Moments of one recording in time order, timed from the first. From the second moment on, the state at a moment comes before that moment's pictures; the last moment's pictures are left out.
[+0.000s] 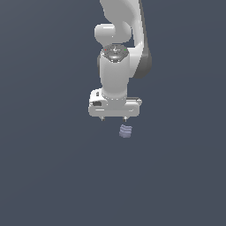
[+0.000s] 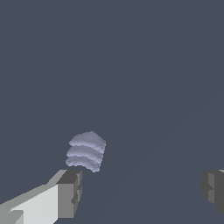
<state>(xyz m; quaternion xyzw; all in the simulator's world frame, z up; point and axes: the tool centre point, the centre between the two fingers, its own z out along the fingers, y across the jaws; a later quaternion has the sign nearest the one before) 0.006 0.004 0.189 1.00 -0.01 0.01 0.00</state>
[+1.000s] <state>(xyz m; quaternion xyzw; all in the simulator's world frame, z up) 0.010 0.000 0.181 1.00 -0.02 0.02 0.00</state>
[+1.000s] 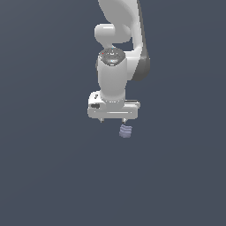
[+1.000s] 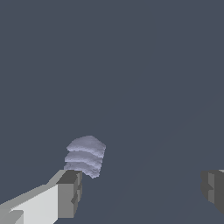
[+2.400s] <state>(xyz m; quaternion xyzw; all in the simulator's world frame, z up) -0.012 0.069 0.090 0.99 -0.12 0.00 0.00</state>
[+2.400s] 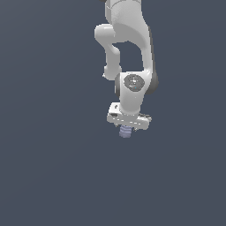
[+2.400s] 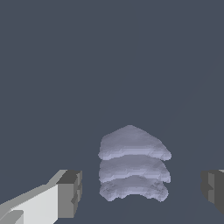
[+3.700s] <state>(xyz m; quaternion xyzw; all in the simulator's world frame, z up) -0.013 0.070 0.041 0.99 -0.13 0.00 0.00</state>
